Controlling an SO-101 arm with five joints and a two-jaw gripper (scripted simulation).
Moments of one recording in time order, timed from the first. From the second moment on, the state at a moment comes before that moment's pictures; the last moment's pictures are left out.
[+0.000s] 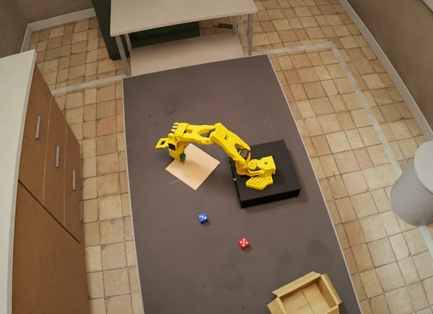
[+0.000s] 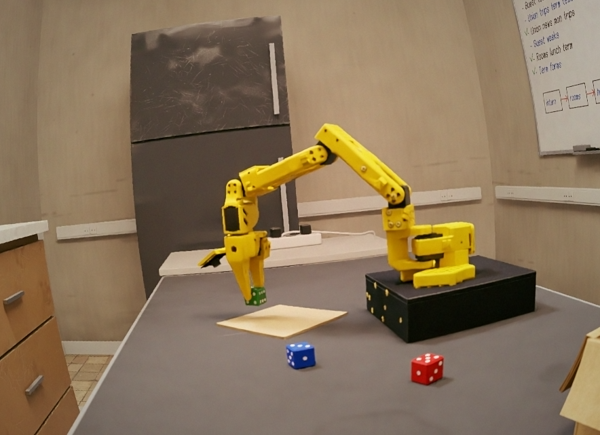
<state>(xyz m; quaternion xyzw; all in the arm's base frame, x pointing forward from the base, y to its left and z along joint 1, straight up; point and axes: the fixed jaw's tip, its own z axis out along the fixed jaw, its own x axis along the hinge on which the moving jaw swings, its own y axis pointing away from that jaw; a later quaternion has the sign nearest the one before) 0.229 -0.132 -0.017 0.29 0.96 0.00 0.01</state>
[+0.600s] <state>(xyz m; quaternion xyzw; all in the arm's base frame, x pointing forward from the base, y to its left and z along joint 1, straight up) 0.229 -0.132 -0.023 0.29 0.96 0.00 0.01</state>
